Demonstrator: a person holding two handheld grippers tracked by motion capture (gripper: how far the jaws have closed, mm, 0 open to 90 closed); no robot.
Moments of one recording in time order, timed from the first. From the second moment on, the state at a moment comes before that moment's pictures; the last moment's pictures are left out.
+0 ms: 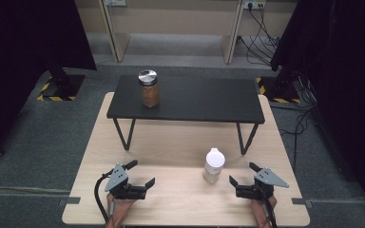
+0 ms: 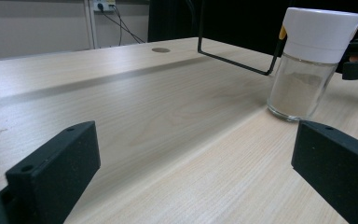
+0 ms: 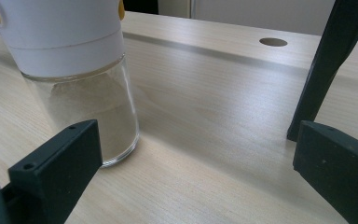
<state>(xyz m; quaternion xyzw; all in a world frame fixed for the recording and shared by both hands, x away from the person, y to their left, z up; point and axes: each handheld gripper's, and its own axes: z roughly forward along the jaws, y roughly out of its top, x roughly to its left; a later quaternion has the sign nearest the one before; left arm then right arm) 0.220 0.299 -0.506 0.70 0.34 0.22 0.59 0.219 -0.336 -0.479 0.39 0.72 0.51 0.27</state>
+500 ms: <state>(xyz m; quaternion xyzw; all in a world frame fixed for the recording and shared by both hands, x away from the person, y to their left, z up) 0.217 0.298 -0.509 0.70 0.34 0.22 0.59 0.219 -0.337 -0.480 0.39 0.72 0.51 0.26</state>
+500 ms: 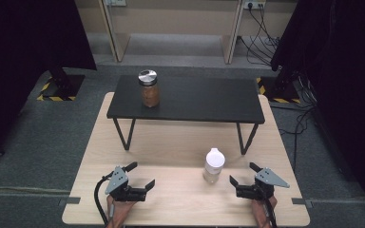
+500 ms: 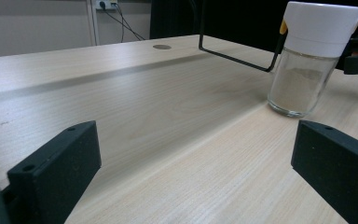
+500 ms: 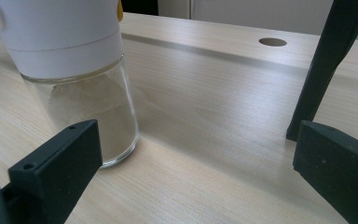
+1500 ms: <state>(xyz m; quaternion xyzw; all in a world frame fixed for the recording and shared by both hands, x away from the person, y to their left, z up) 0.218 0.298 -0.509 0.70 0.34 0.22 0.59 0.220 -0.338 -0.481 0.39 0.72 0.51 0.26</state>
